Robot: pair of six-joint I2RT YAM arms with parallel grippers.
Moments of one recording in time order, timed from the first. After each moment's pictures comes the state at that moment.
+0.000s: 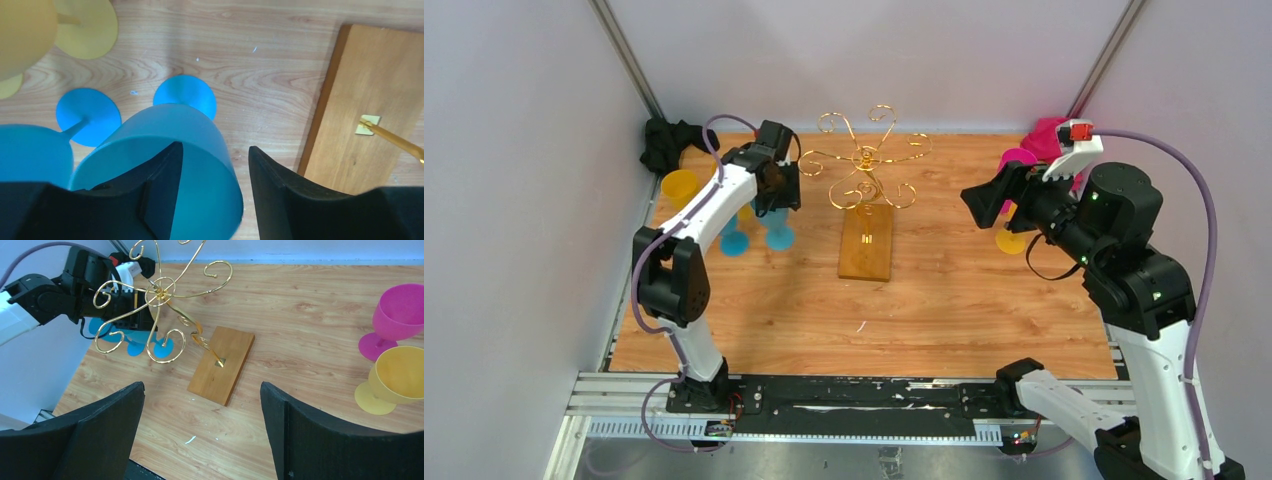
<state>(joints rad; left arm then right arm) -0.32 1.79 1.53 -0.80 -0.13 -0.36 0.39 0.90 1.57 -0.87 -0.07 0.32</state>
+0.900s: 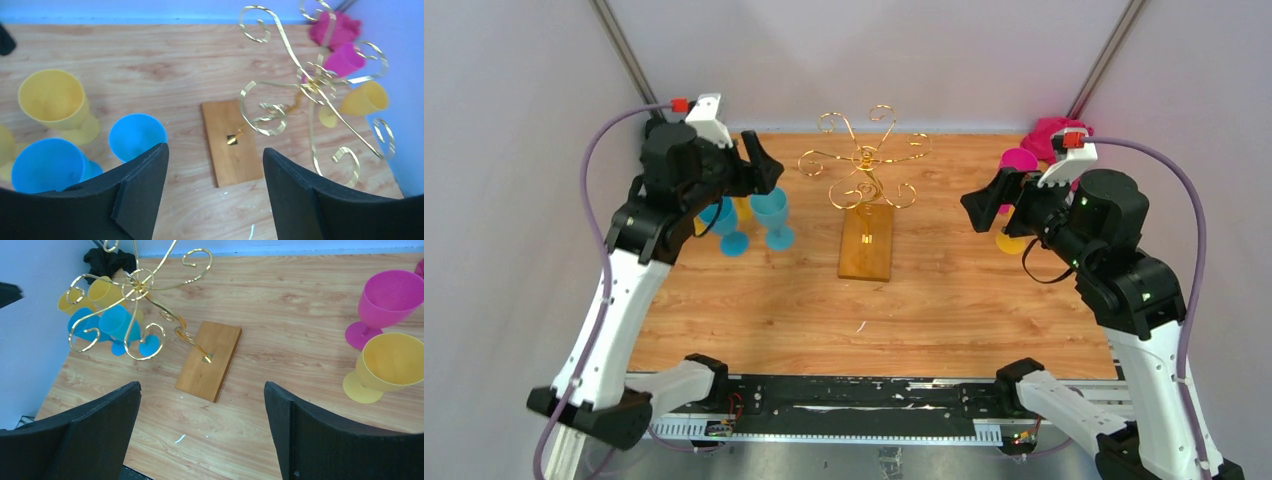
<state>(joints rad) -0.32 1.20 1.55 -0.71 0.05 -0.31 0.39 0.88 1.50 -0.86 -0.03 0.32</state>
